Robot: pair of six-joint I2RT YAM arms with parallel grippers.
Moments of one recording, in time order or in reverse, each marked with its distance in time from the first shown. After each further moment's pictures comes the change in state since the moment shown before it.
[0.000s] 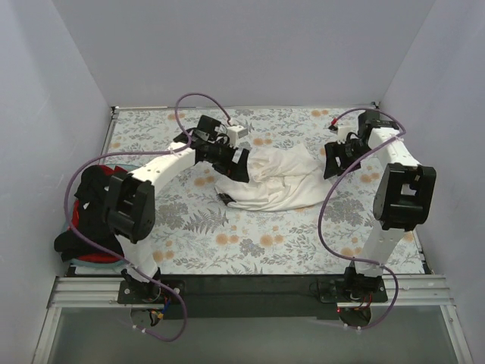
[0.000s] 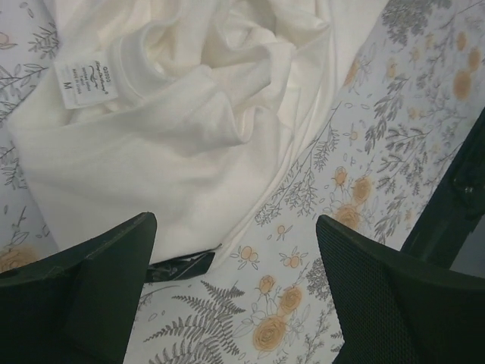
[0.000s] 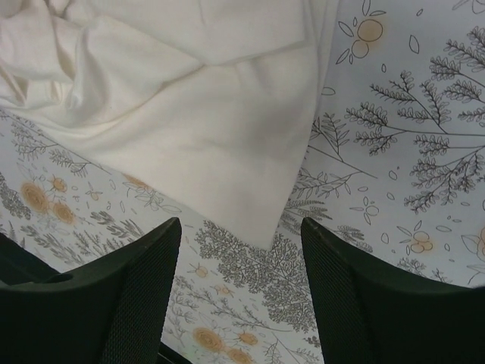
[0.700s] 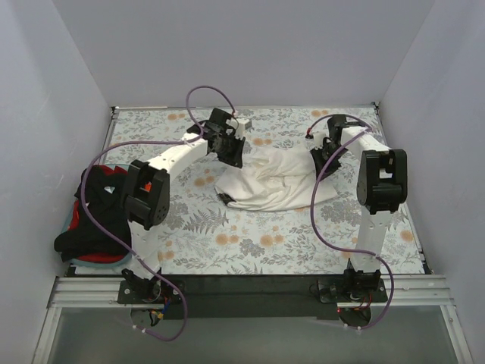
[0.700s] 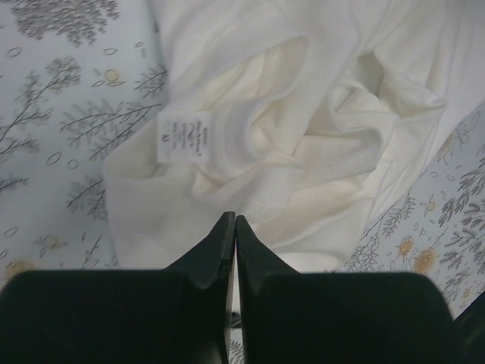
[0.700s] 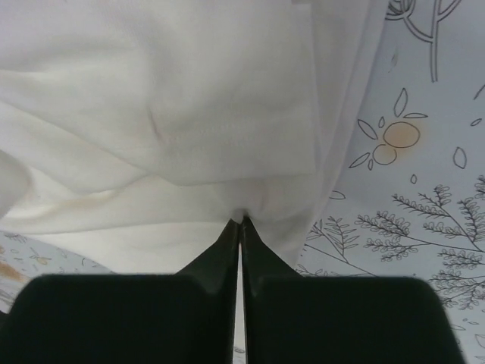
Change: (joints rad) left arm -0.071 0.255 0.250 -0.047 -0.265 -0.062; right arm 0.160 0.250 0.100 0.080 0.179 0.065
